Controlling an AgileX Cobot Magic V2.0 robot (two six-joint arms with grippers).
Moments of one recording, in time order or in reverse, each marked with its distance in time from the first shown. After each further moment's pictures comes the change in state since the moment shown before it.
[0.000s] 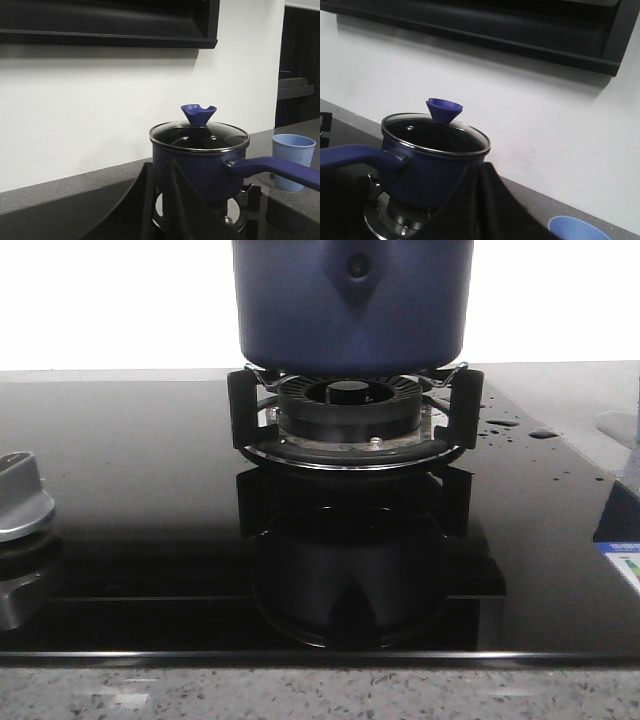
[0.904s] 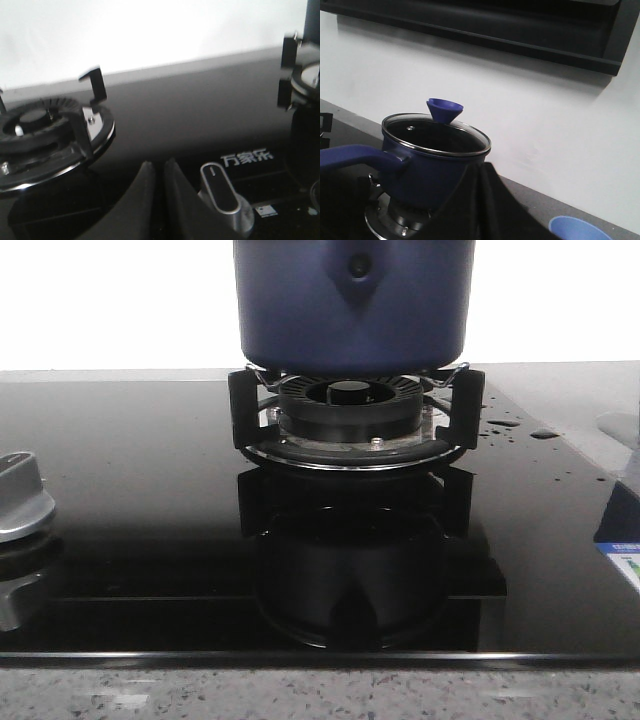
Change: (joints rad) left arm 0.004 -0.059 0.398 1.369 -0.376 -1.167; right arm 0.000 0.000 0.000 0.000 0.000 0.004
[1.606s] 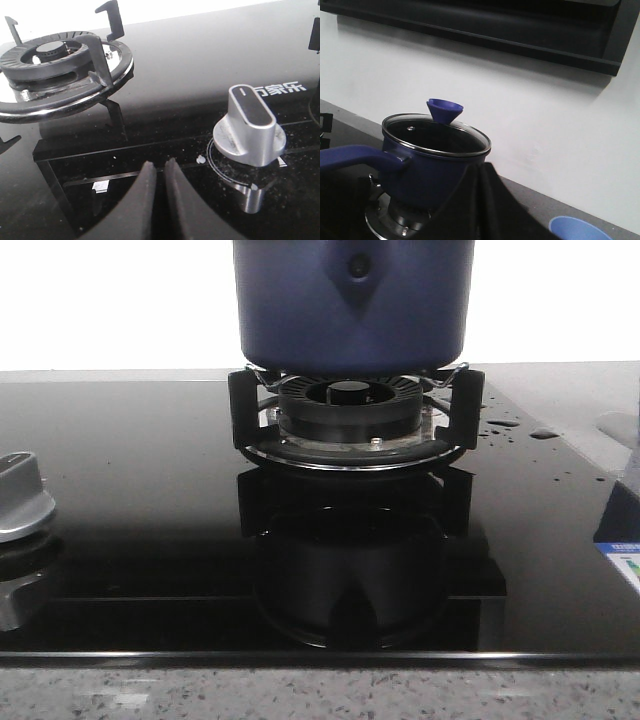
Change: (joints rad) left arm 0.063 -0.111 -0.002 0.021 0.290 -0.008; right arm 0.000 0.000 0.000 0.000 -0.002 0.000
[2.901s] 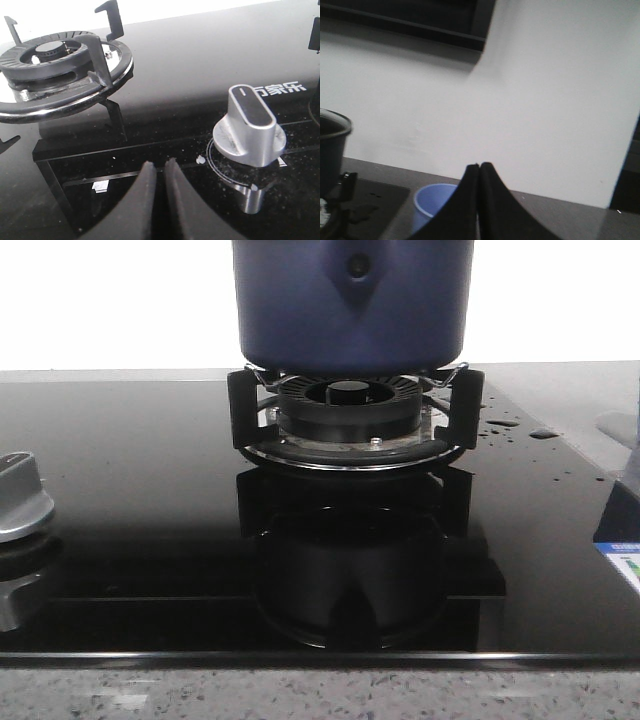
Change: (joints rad) left arm 0.002 0.000 0.000 0.000 0.000 0.000; right arm 0.000 -0.005 0.111 0.896 0.495 -0.984
